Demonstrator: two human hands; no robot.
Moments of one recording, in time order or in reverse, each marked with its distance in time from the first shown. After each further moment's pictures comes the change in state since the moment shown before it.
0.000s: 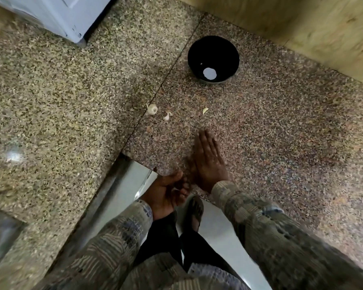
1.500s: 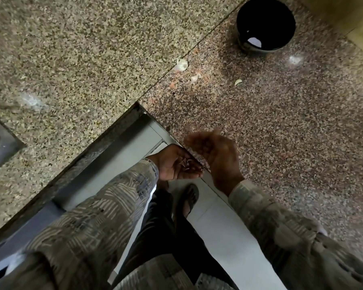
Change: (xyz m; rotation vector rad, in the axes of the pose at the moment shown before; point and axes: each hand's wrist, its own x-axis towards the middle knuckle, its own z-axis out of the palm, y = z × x) left_hand 0.036 -0.020 -0.034 0.256 0.093 -0.027; right_hand -0.038 -0.040 -0.025 1.452 -0.261 0.503
